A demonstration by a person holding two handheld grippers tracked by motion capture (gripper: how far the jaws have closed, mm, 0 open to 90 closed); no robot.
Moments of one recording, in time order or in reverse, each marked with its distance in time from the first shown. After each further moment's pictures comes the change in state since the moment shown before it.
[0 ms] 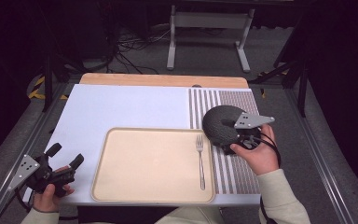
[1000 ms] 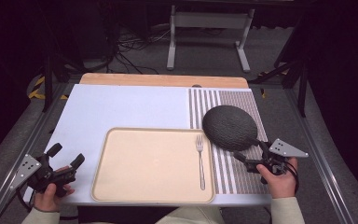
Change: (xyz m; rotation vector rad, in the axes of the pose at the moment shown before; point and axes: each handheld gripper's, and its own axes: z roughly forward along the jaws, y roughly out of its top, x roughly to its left) left arm 0.000 -0.001 0.001 0.008 0.011 -0.003; right arm -0.008 -0.110 -0.040 -0.280 -0.097 0.211
